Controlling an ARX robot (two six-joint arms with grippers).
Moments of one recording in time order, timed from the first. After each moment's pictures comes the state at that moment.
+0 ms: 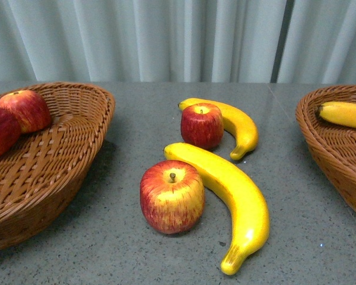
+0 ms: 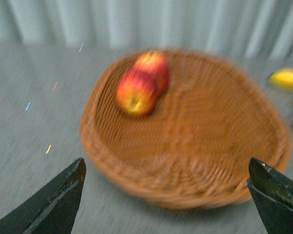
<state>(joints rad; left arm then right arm) -0.08 0.08 0.06 -0.14 -0.17 -0.02 0.00 0.00 0.01 -0.01 0.00 0.00</state>
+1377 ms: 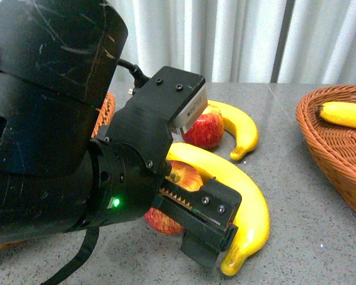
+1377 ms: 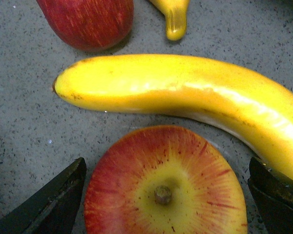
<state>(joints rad) -0.57 1.63 0.73 0.24 0.00 0.08 0.00 0.00 0.01 0.00 0.00 0.00</state>
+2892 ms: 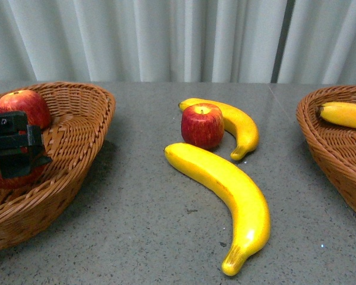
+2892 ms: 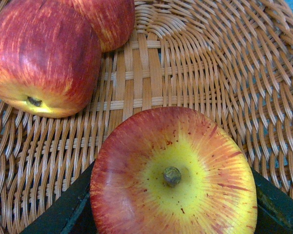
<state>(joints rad) -0.11 1.42 0.60 0.21 -0.12 -0.18 0.00 0.00 0.01 0.00 0.00 0.00</state>
